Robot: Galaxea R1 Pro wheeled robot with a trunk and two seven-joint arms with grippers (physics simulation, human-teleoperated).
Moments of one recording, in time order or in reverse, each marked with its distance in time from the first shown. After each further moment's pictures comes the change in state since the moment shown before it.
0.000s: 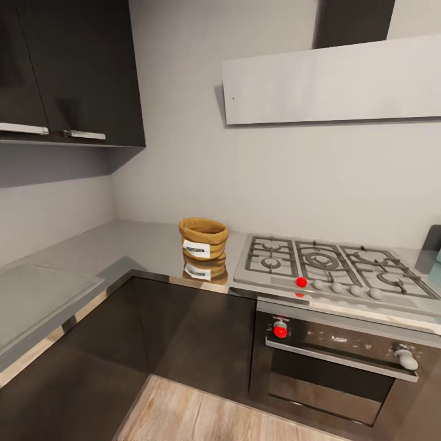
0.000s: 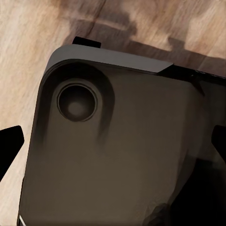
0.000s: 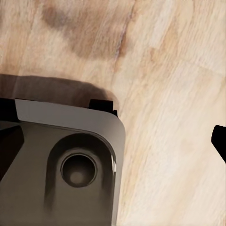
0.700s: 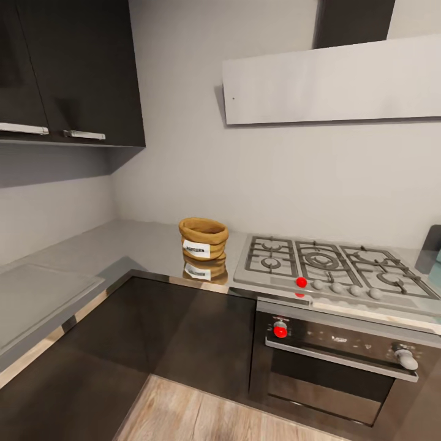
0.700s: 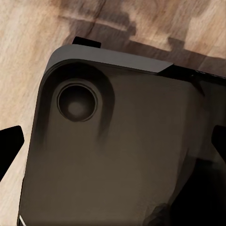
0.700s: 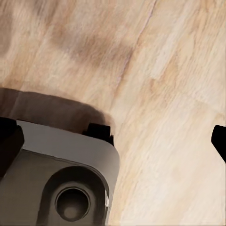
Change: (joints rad) left arm 0.000 0.000 0.000 0.000 0.000 0.000 0.000; right arm 0.000 0.017 0.094 -0.149 0.010 0.092 0.010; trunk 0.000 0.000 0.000
